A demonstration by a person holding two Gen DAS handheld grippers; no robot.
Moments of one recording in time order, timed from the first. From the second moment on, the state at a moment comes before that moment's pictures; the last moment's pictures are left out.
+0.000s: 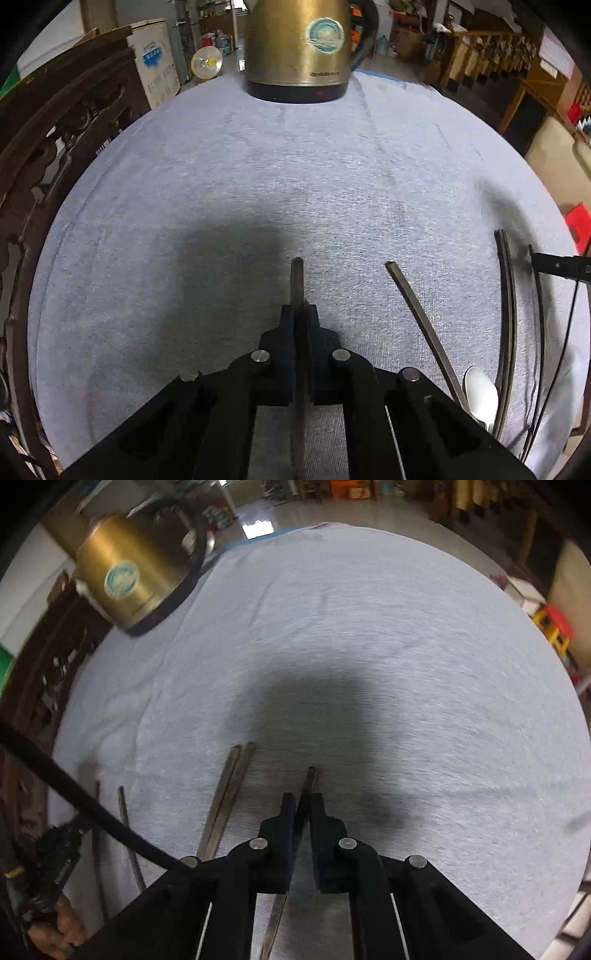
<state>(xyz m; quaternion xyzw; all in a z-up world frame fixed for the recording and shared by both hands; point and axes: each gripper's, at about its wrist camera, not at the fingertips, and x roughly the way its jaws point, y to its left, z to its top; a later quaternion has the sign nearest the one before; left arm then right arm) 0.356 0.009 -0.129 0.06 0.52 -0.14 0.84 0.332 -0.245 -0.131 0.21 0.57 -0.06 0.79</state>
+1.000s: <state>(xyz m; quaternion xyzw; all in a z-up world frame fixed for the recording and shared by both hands) 0.188 0.083 0.040 -0.08 0.28 -0.19 0.94 0.121 -0.251 0.044 0.18 0.22 -0.03 0.96</state>
